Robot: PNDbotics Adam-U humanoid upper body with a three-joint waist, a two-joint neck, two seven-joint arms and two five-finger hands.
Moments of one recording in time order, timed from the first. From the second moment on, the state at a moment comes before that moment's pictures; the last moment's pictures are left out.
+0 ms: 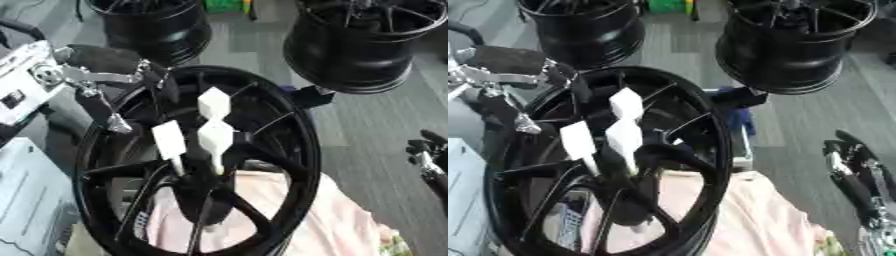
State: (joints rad) left arm -0.80 0.87 -0.58 -1.46 -0.30 -0.56 -0.56; right arm -0.07 -0.25 -0.07 -1.56 0.01 -0.12 -0.03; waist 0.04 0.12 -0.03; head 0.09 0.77
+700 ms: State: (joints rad) left arm -0.84 0.85 -0.65 -1.51 -0.22 -0.56 -0.56; right arm -0.06 -0.26 -0.07 -1.56 0.01 -0.12 -0.03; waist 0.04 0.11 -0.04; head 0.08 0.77
